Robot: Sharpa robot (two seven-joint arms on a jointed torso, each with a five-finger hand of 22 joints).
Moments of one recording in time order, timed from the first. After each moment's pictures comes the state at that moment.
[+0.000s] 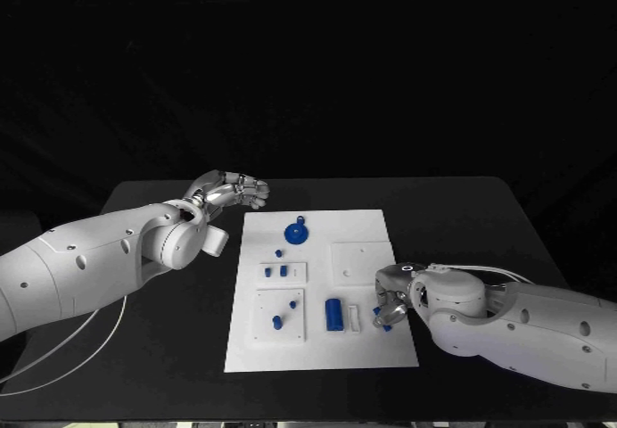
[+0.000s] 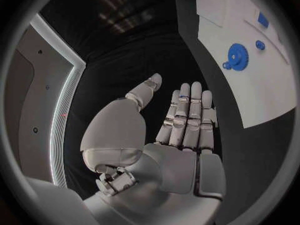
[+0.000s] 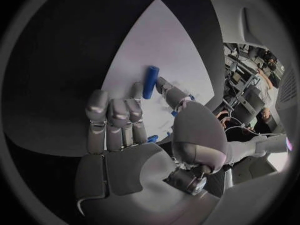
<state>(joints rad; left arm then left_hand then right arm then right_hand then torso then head) 1.25 -0.74 -0.09 1.23 -0.22 -0.22 0.27 1.07 -0.11 0.48 -0.27 0.09 0.86 0.18 0.24 0.52 1.17 0.14 0.07 0.12 0.92 0.13 0.40 0.53 0.04 0.60 0.03 0.59 1.21 1.11 -0.82 -0.18 1.64 -1.65 0.01 -0.58 0.85 -0.23 0.70 -0.18 0.05 1.07 0.07 0.45 0.72 1.24 -0.03 1.22 1.18 1.31 -0.14 1.27 0.95 0.18 1.28 -0.09 1.06 1.31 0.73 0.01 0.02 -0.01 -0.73</state>
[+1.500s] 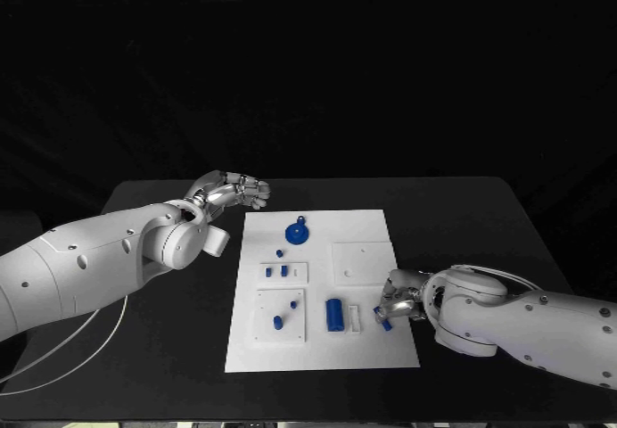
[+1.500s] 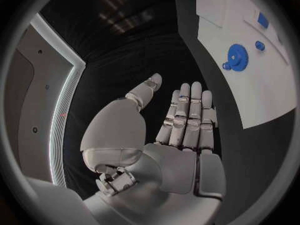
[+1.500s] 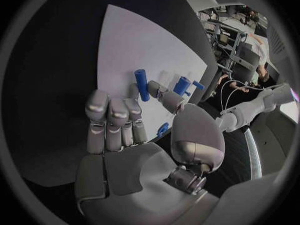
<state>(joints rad) 1.25 -0.74 -0.09 1.23 -0.22 -0.22 0.27 1.07 -0.11 0.48 -0.27 0.09 0.86 0.18 0.24 0.52 1.17 0.14 0.07 0.12 0.92 0.13 0.40 0.53 0.04 0.60 0.03 0.59 1.21 1.12 -0.87 -0.19 1.66 -1.26 -0.13 -0.57 0.80 -0.15 0.92 -0.26 0.22 1.07 0.07 0.27 0.81 1.24 -0.02 1.20 1.18 1.31 -0.13 1.26 0.95 0.19 1.28 -0.06 1.06 1.31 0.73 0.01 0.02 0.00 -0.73</state>
